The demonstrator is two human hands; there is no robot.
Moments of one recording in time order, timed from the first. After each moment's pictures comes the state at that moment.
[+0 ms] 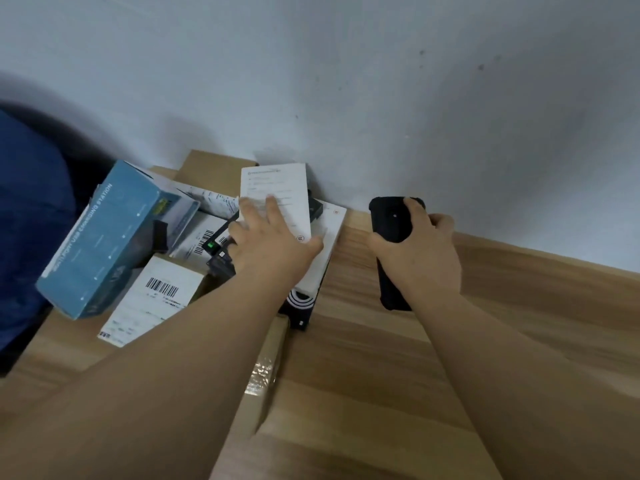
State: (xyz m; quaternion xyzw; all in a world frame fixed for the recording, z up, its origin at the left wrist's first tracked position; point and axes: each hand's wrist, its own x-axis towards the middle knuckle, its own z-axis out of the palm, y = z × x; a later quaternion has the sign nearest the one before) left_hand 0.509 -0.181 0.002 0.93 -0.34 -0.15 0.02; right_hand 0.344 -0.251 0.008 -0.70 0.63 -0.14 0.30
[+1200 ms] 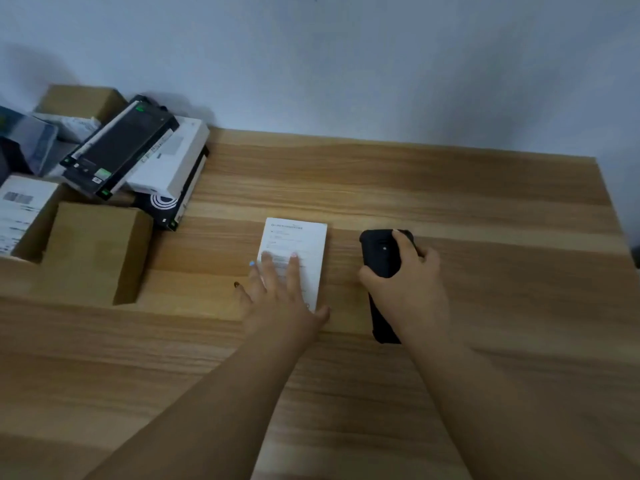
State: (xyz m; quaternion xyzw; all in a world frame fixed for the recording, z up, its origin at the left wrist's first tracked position) left_hand 0.196 -0.065 -0.058 0.85 -0.47 -0.21 -0.12; right_hand 0.045 -0.140 -0.038 -0.63 0.68 -0.10 0.36
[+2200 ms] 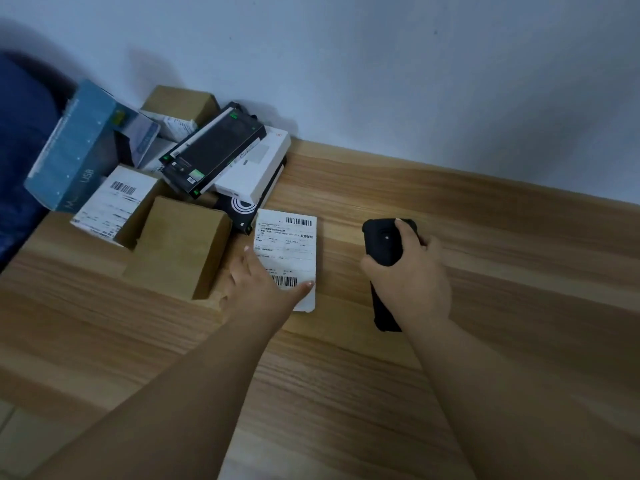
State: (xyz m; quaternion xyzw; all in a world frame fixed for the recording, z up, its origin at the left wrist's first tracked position) left_hand 0.318 -0.045 -0.036 0.93 -0.27 -0.26 0.06; right_hand 0.155 -0.155 -0.019 -0.70 0.63 -0.08 0.34
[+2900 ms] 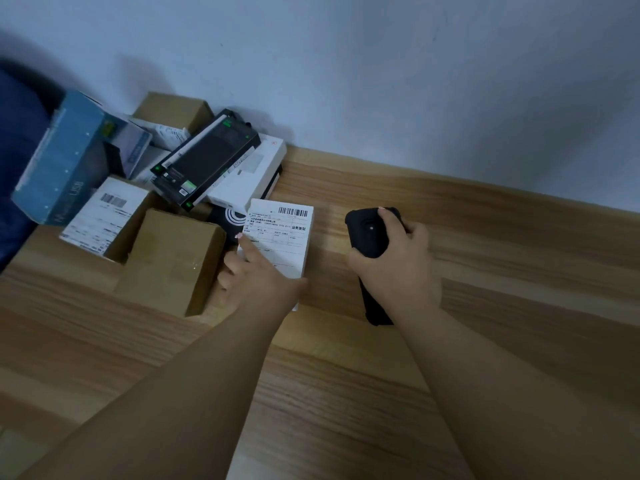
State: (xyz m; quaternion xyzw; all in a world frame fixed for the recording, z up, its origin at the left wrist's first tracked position) left_hand 0.325 -0.090 -0.031 0.95 -0.22 -0.23 0.02; right_hand 0.177 -0.179 -0.008 -0.72 0.59 -0.08 0.36
